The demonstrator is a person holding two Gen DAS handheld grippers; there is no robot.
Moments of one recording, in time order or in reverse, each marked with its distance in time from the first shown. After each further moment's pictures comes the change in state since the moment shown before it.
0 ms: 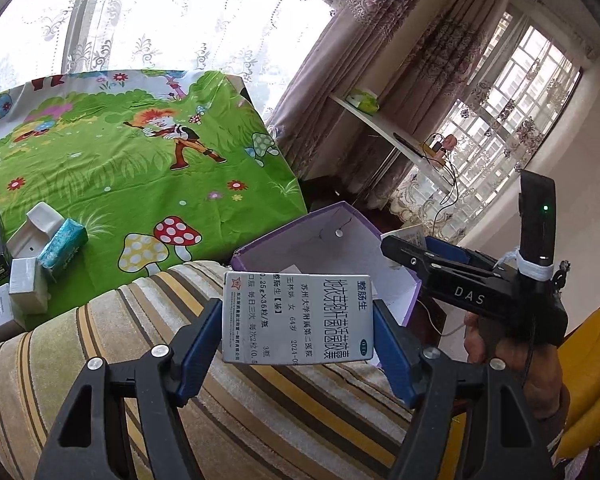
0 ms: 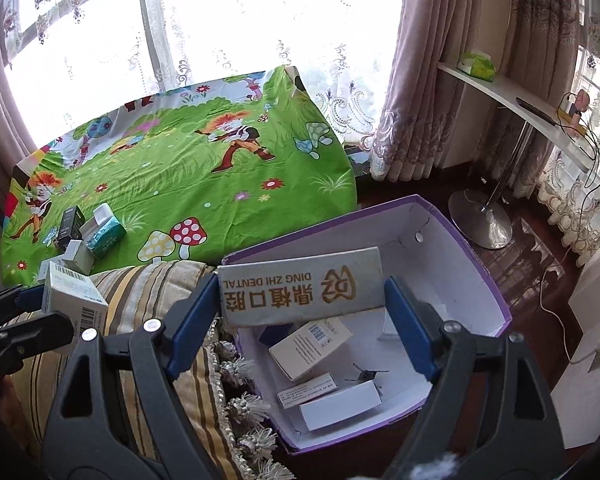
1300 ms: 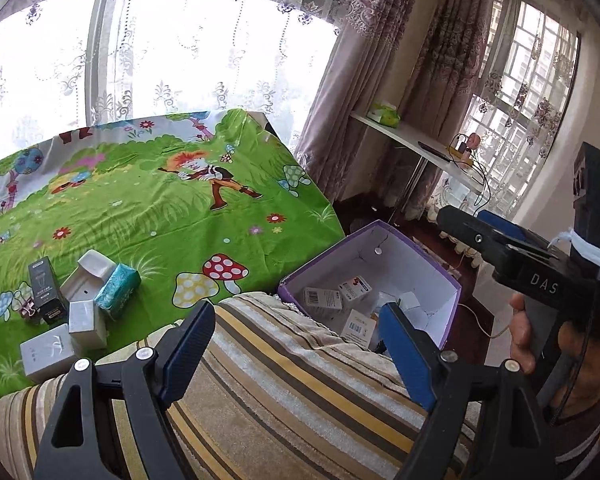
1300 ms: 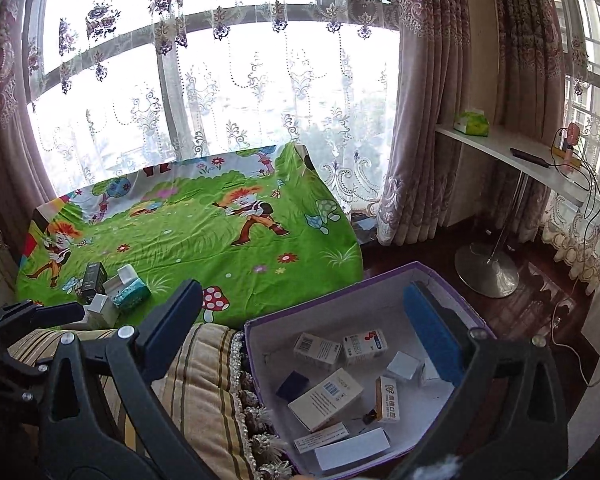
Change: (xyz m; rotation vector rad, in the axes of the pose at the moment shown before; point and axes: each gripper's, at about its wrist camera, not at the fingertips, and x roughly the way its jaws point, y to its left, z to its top) left arm -0.028 0.006 0.007 0.076 -0.095 0.187; right arm -0.041 0.022 0.010 -0.022 -0.247 0.083
